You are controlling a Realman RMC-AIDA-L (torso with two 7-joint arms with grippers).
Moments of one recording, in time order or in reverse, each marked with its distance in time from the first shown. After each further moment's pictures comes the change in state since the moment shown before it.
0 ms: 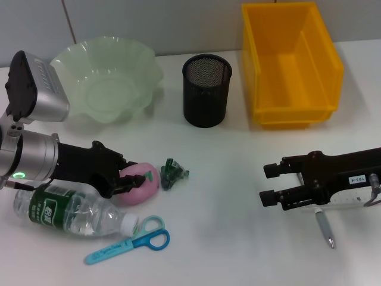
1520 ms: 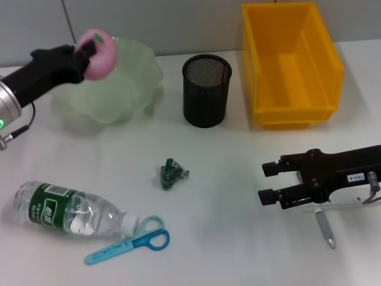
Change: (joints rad) left arm 0.018 -0.008 -0.311 -0.329 -0.767 -0.242 0.445; right arm 0.009 0.000 -0.004 -0.005 -0.003 0.000 0.000
